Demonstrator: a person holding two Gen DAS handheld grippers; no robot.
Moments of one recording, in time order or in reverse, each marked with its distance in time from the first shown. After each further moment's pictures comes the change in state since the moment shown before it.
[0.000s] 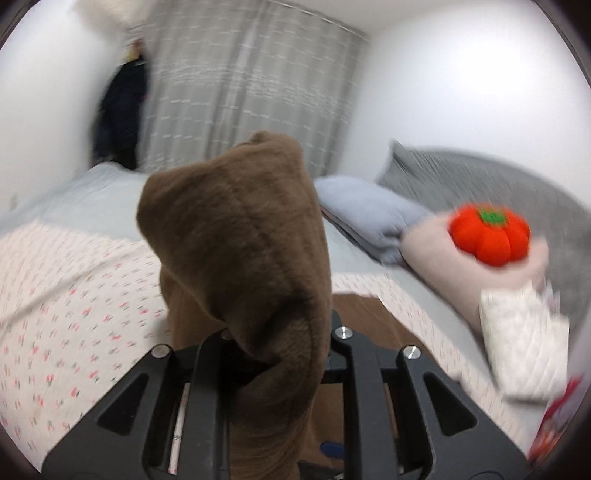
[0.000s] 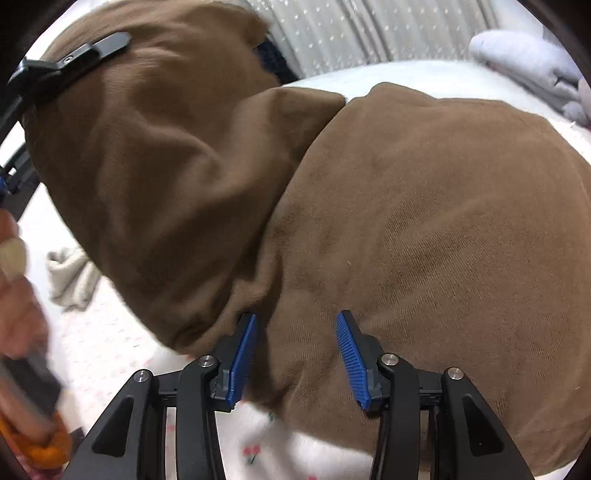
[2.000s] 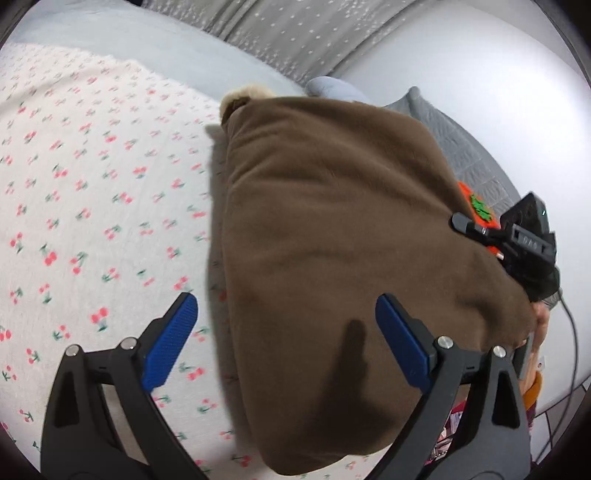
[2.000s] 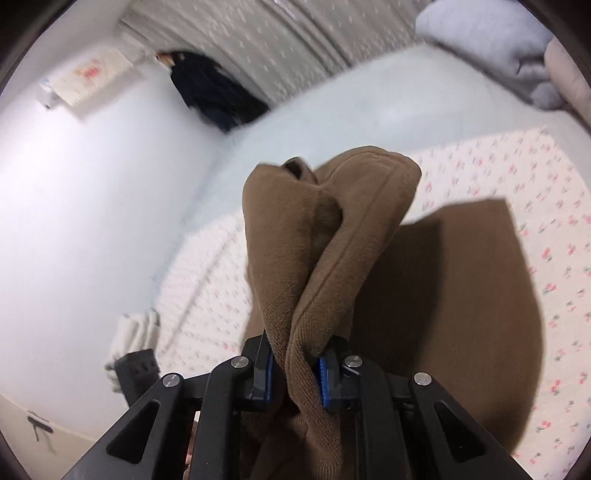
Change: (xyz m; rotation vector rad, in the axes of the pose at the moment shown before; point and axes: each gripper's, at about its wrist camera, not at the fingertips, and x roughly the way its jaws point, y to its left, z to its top) left arm 0.030 0.089 -0.060 -0.421 0.455 -0.258; right arm -0.086 -0.087 0.151 0.226 -0.102 0.018
